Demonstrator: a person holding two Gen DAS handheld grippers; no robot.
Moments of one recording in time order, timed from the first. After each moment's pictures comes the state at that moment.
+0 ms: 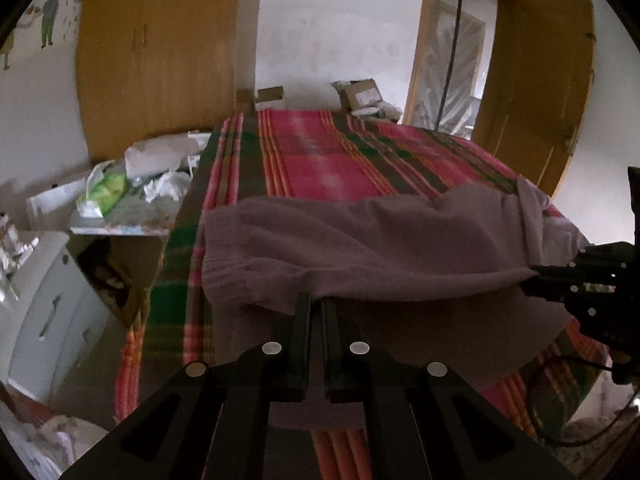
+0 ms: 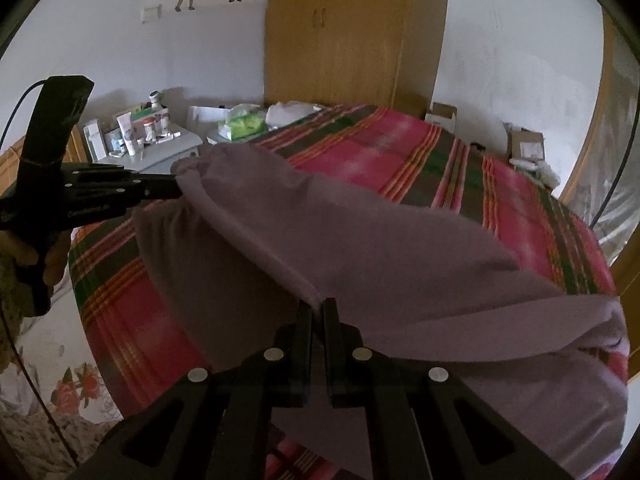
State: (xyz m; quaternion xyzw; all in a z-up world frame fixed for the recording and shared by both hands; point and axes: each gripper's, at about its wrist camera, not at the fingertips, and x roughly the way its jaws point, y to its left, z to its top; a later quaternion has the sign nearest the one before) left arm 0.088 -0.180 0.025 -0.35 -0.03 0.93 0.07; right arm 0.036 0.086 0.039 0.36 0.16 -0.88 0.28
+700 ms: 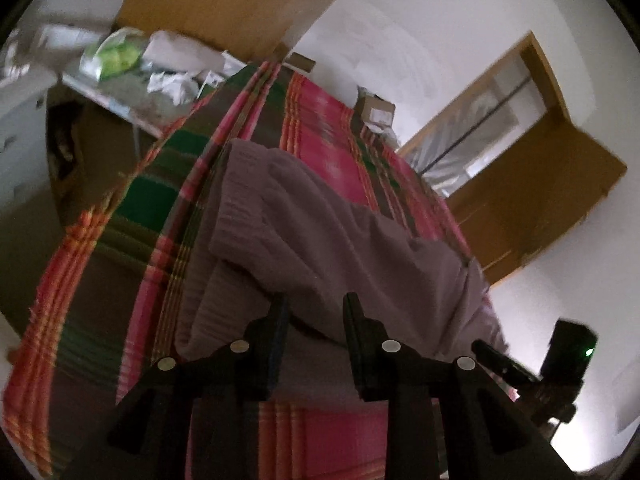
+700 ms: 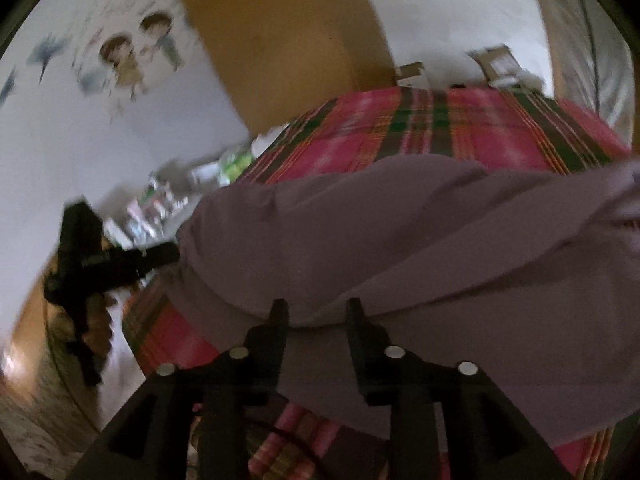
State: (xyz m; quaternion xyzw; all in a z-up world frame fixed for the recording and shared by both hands) left arm 0.088 -0.233 0.000 -0.37 -0.32 0.87 0.10; right arm 0.021 0.173 0.037 0.40 -0.08 -0.87 0.29
